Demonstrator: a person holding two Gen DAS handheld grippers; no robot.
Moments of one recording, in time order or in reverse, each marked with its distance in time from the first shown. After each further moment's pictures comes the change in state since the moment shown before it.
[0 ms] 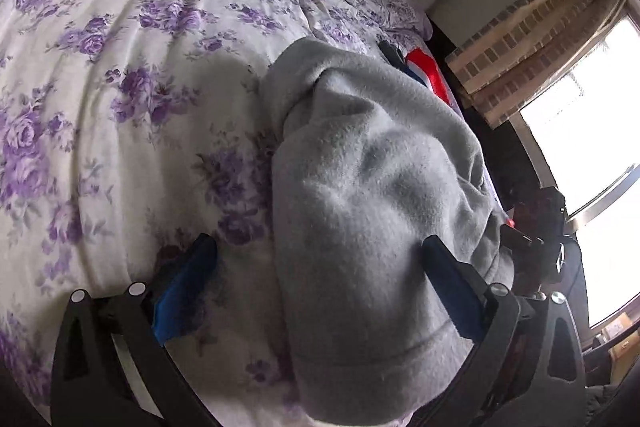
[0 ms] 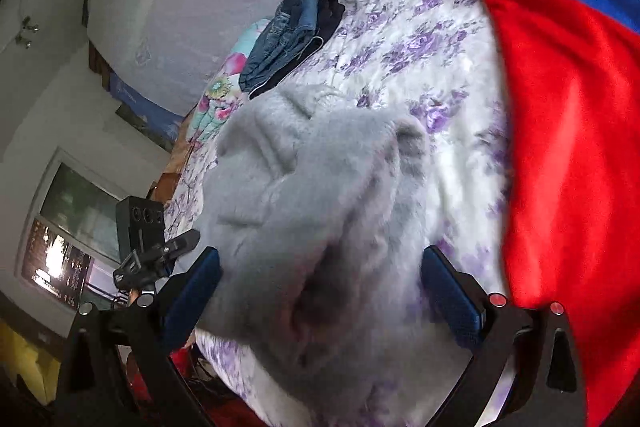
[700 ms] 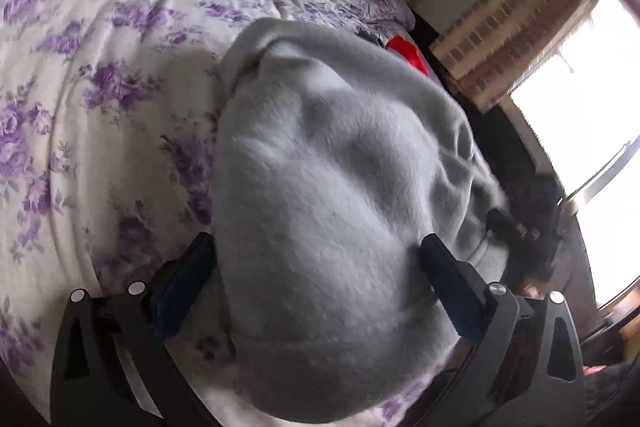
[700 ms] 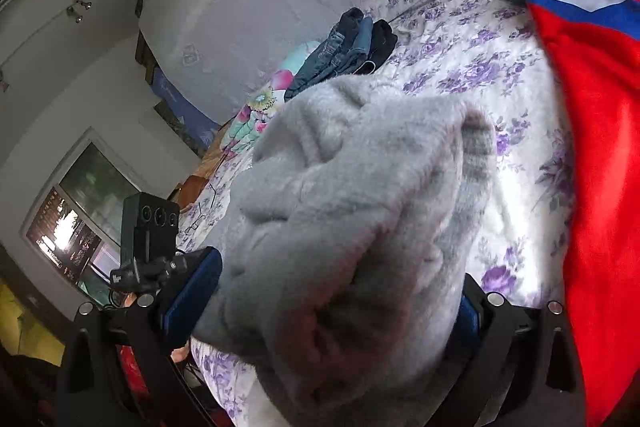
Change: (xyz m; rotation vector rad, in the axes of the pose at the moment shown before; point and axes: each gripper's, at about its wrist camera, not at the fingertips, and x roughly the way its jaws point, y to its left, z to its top) left arm 0.011 -0.025 -0.022 0.108 -0.018 0.009; right arm 0.008 0.010 -0.021 -0.156 -0.137 0.103
